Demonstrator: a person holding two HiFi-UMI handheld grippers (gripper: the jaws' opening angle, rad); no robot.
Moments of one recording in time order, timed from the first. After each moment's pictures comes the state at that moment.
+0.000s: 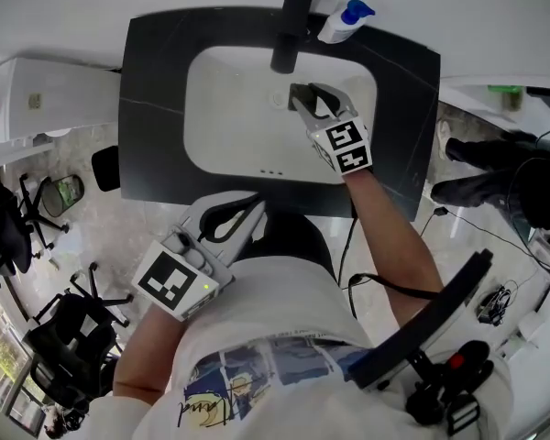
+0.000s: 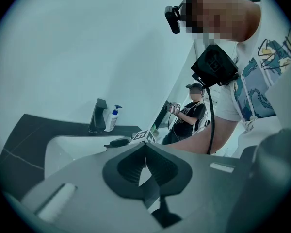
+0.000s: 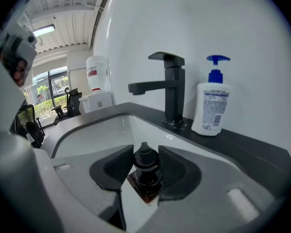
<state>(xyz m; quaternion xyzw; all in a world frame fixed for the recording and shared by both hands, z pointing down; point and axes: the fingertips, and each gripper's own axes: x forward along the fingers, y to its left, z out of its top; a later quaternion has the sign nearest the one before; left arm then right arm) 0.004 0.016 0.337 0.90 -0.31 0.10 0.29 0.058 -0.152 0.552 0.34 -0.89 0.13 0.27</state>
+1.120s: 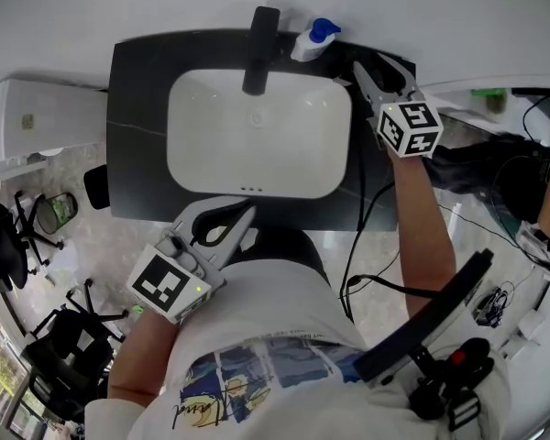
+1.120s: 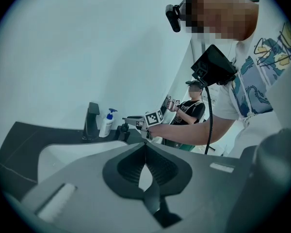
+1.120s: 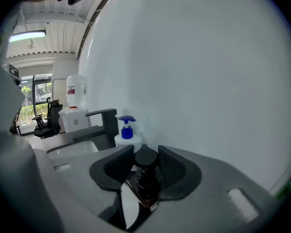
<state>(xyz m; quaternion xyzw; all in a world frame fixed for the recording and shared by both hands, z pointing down) 0.028 -0.003 0.325 0.91 -0.30 0.10 0.28 0.207 -0.260 0.428 0.45 -0.87 0.10 0.19</state>
